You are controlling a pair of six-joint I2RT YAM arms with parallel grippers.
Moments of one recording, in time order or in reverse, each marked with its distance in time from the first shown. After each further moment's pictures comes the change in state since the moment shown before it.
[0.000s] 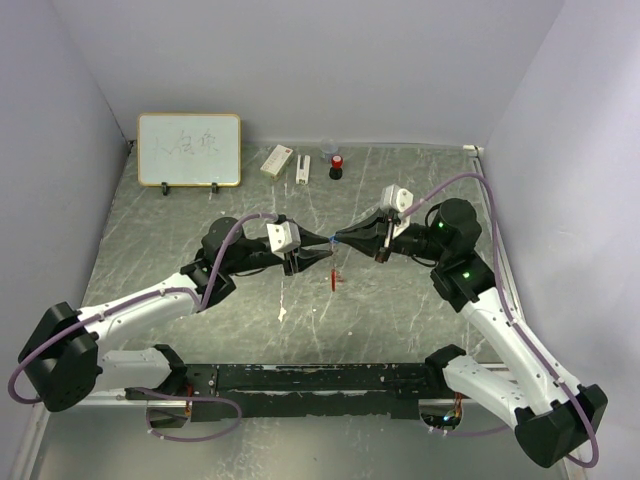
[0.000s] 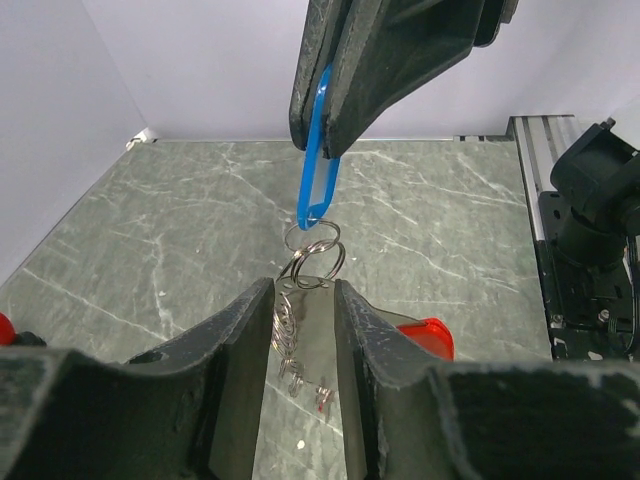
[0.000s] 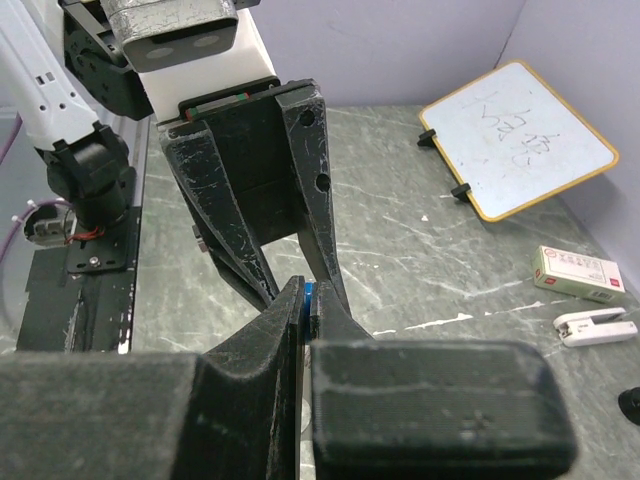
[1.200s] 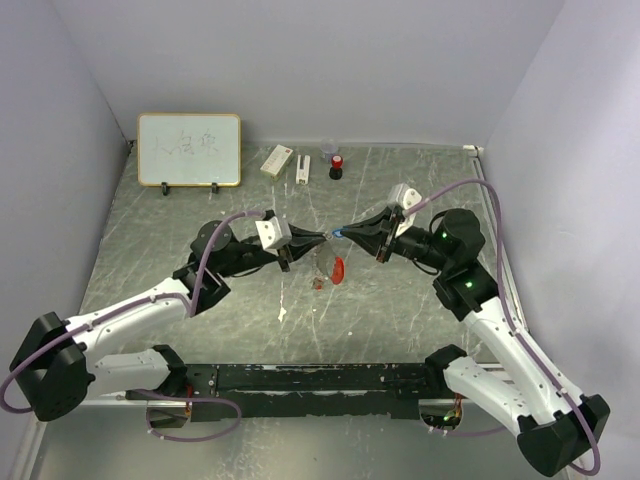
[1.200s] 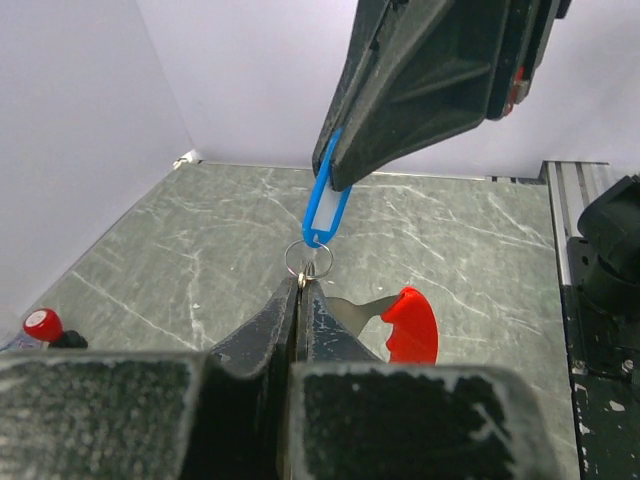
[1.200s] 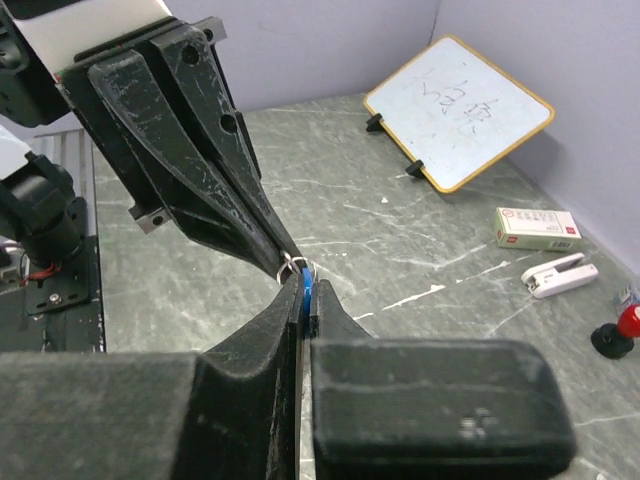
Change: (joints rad) left arm 0.000 -0.056 -0.011 0.029 -0.100 -0.037; right arm 0.002 -0.056 -0.055 0.019 0.173 0.064
